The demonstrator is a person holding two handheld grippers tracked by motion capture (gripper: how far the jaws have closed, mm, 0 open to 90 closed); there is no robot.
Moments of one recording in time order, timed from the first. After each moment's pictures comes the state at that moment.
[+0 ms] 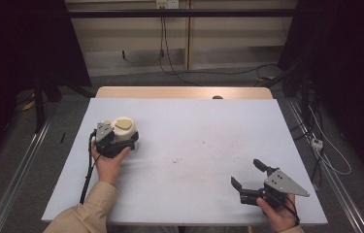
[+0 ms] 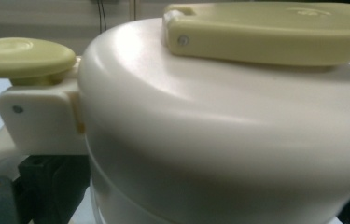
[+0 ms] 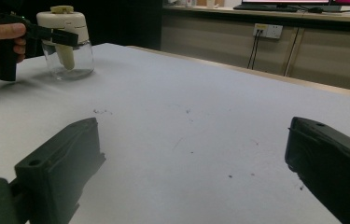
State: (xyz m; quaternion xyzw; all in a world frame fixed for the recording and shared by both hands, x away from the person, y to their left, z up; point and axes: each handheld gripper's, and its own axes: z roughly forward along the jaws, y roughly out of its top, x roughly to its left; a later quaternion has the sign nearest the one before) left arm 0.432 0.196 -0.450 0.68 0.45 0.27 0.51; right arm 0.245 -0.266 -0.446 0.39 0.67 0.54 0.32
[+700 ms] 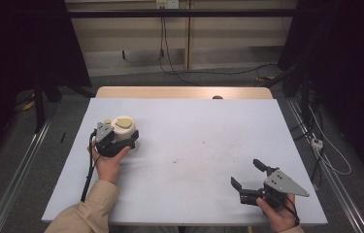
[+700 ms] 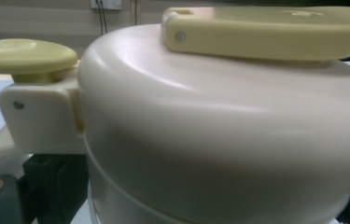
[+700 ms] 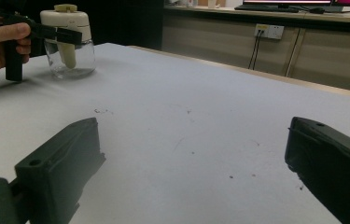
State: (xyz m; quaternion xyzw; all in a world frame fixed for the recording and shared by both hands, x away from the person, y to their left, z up) left arm 0.433 0.195 -0.453 0.67 0.44 0.28 0.53; right arm 0.245 -0.266 -0.446 0.39 0.67 0.54 0.32
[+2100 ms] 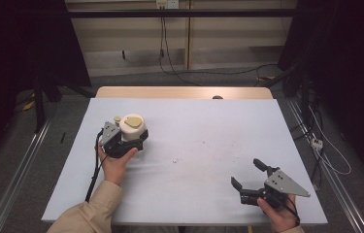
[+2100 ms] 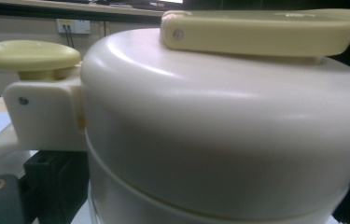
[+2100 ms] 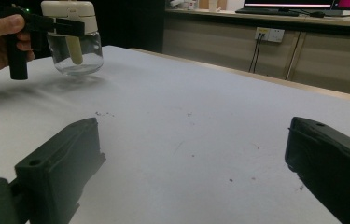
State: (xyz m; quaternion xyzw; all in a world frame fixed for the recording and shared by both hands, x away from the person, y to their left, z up) left arm 0.423 0.169 -0.440 0.67 0.39 0.25 0.58; right arm 0.245 -0.266 -0.444 0.39 0.67 0.55 0.32
